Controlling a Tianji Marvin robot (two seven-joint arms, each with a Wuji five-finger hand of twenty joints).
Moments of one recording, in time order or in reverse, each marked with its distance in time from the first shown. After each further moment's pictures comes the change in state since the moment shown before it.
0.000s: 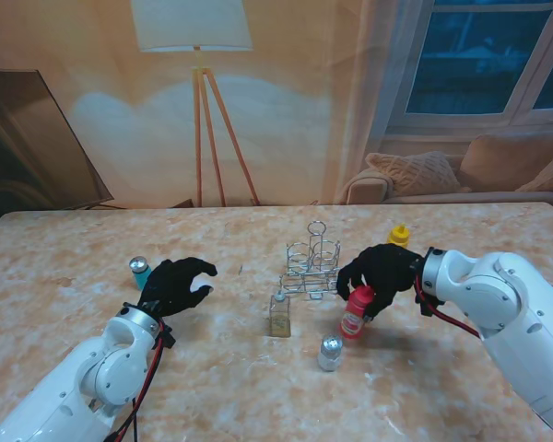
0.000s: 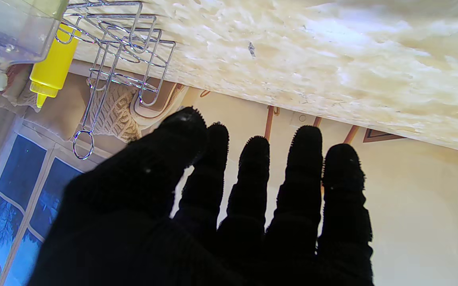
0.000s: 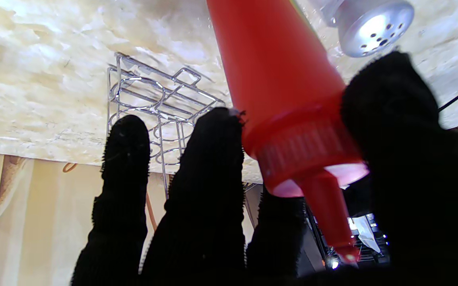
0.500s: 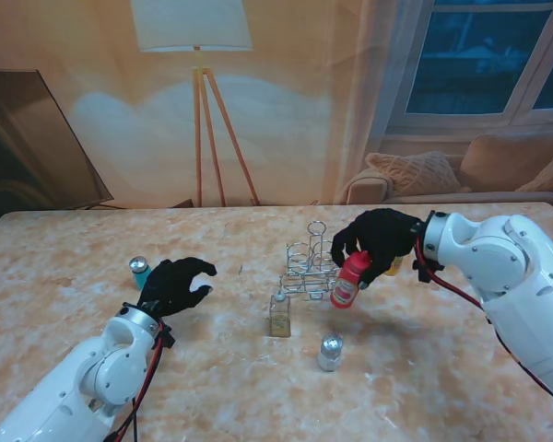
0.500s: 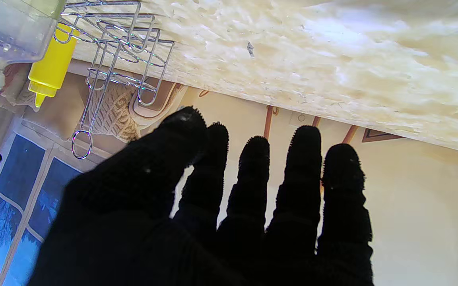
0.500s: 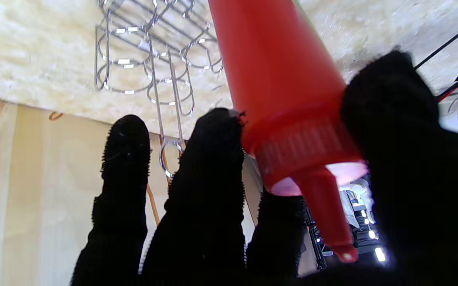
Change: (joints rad) left arm -0.001 0.000 -0.001 0.002 -0.001 0.000 0.001; right arm 0.136 0.004 -0.022 0.005 0.137 0.004 0.067; left_hand 0.000 -0.002 0.000 0.000 0.000 -0.002 0.000 0.000 0.000 0.000 0.000 0.000 0.000 -0.006 0.000 0.000 0.000 0.000 0.000 0.000; right_hand 0.000 -0.001 0.001 0.001 0.006 -0.001 0.001 0.010 0.000 0.003 0.026 0.000 0.002 0.000 -0.011 0.028 0.001 0.000 0.000 -0.010
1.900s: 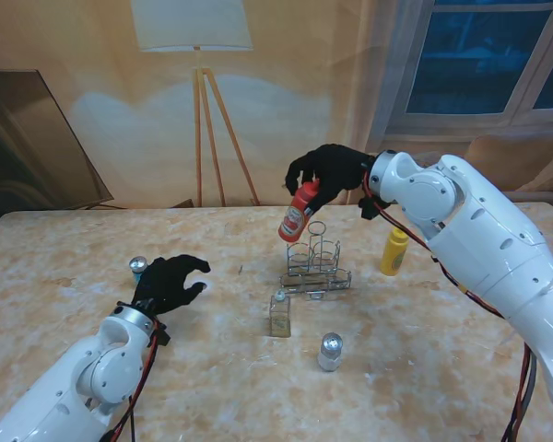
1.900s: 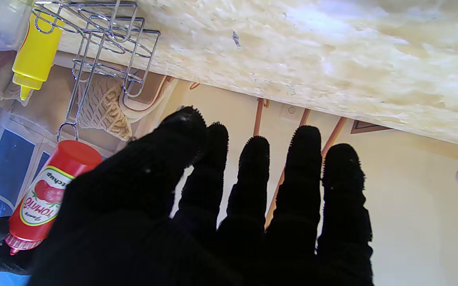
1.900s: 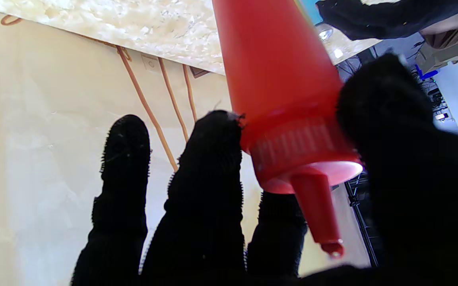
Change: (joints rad) left arm 0.000 -0.001 -0.020 0.014 0.004 -0.003 0.022; right arm 0.434 -0.121 -0.380 0.313 0.162 0.233 -0.220; left_hand 0.000 0.000 0.000 0.000 0.000 -0.002 0.000 0.004 0.000 0.000 0.000 0.000 0.000 0.000 0.000 0.000 0.000 0.000 0.000 0.000; right_hand 0.000 -0.001 0.033 0.000 0.002 -0.001 0.000 0.001 0.000 0.018 0.004 0.002 0.009 0.006 0.011 0.026 0.006 0.000 0.023 0.001
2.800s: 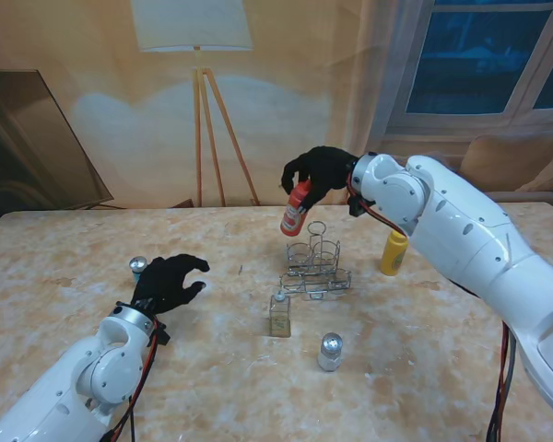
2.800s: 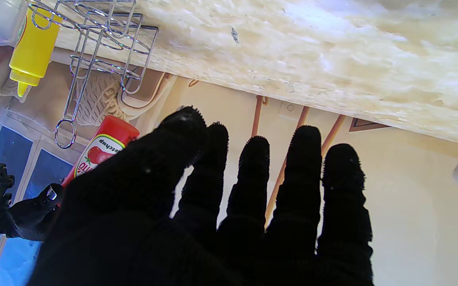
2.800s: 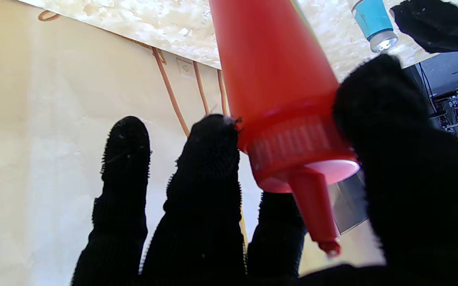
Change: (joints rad) left arm 0.001 -0.001 -0.002 0.002 -0.003 0.002 0.010; right arm 0.140 -0.081 -0.205 0.241 -0.053 0.022 -0.165; left_hand 0.000 0.000 0.000 0.000 0.000 0.000 0.000 0.000 0.000 0.000 0.000 0.000 0.000 0.000 0.000 0.000 0.000 0.000 0.000 0.000; right_hand 0.012 0.002 0.000 0.000 0.000 0.001 0.003 0.004 -0.005 0.020 0.021 0.023 -0.025 0.008 0.051 0.000 -0.015 0.001 0.000 0.011
